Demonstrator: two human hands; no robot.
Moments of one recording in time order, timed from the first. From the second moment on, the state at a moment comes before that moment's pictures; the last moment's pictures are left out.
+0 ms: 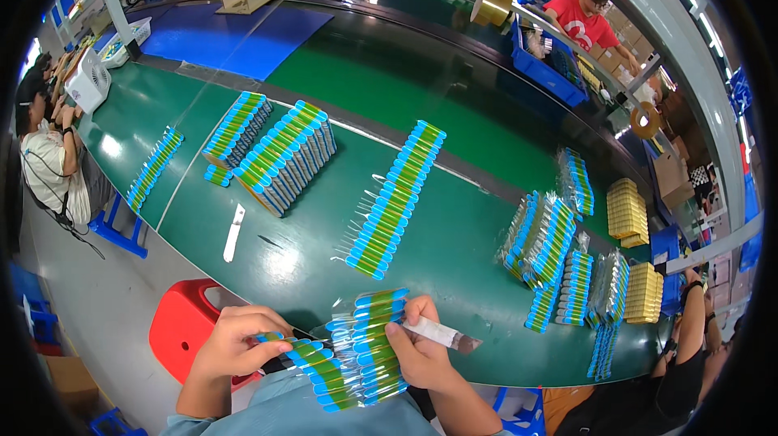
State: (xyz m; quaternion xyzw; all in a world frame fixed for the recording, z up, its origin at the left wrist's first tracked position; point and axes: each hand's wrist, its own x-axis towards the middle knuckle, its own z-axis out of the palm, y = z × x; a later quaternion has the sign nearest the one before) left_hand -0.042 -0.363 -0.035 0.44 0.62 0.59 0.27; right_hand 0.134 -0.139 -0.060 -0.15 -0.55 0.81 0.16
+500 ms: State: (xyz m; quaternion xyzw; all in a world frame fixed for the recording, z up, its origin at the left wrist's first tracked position) left_hand -0.033 -0.355 -0.027 0.43 0.62 0.60 0.28; right_hand 0.157 -0.050 -0.043 -0.29 -0.93 0.01 0.20
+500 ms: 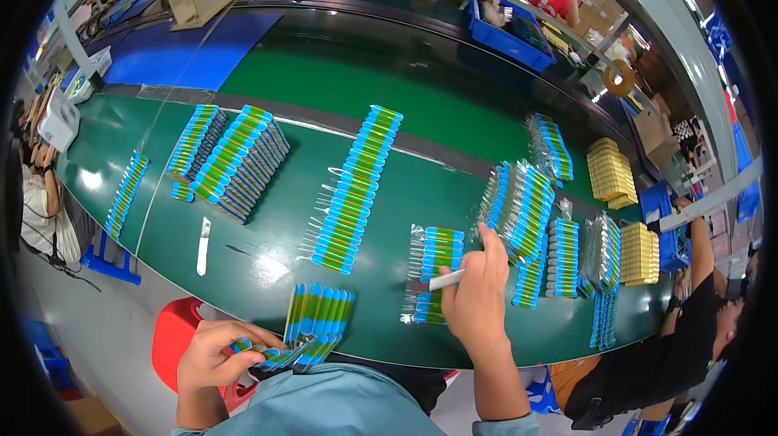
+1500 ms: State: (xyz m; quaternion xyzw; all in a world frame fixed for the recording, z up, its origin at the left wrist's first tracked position) left_hand -0.013 -0.318 0.012 0.71 0.64 0.27 -0.03; right_hand 0.127 -0.105 -0.029 -0.11 -0.73 0.66 0.09
